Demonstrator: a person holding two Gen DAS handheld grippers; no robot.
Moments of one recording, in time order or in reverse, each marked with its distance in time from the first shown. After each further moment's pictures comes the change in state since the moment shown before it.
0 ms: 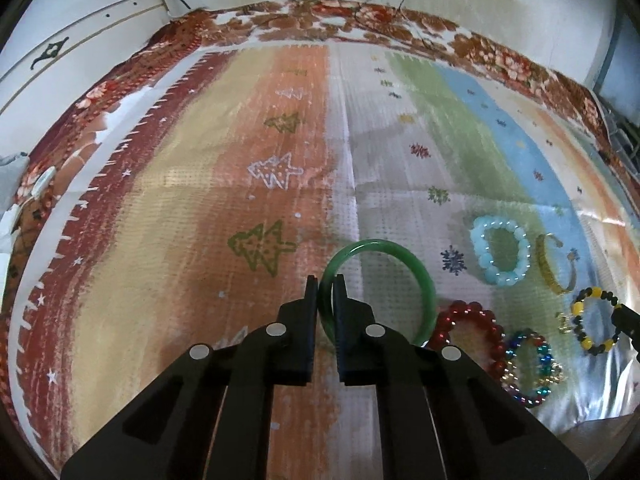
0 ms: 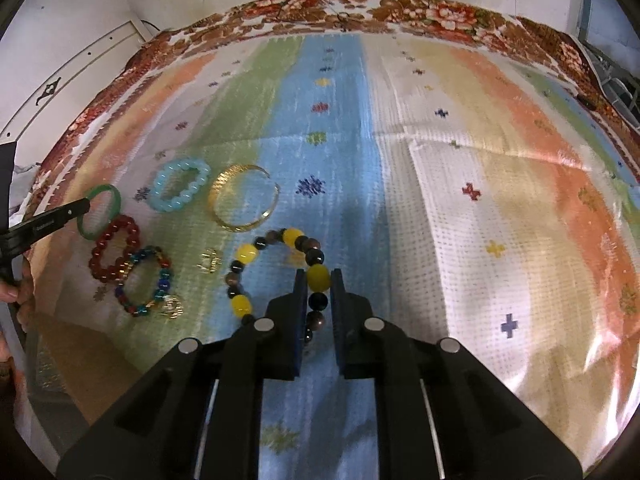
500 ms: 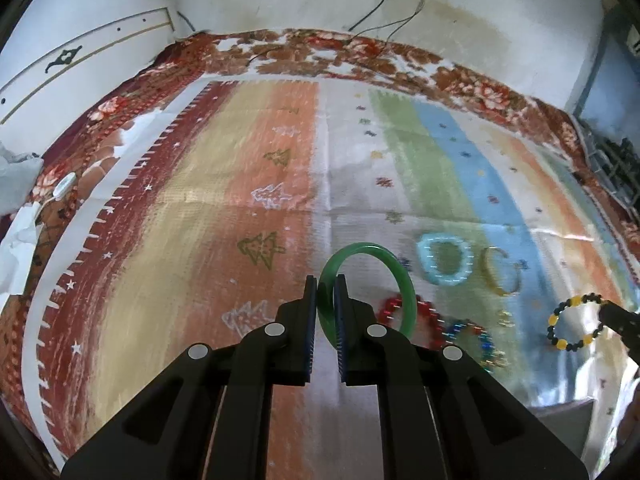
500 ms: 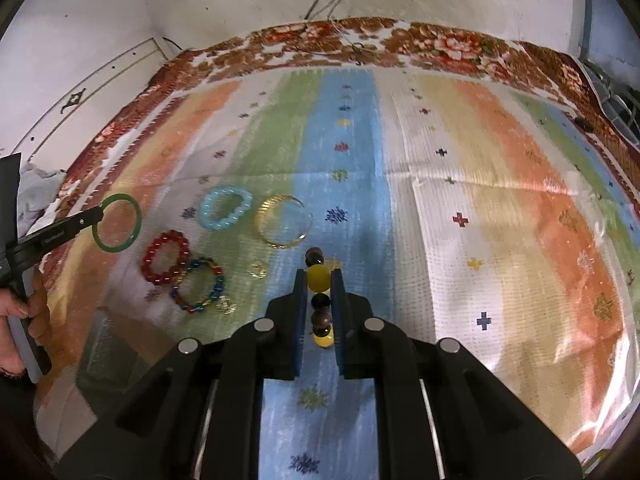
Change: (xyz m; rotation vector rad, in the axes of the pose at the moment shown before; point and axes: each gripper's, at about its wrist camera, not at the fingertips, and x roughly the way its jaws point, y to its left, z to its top) left arm -0.065 -0.007 -0.006 -0.016 -0.086 -0.058; right arm -0.064 0.014 0.002 -0.022 -0.071 0.041
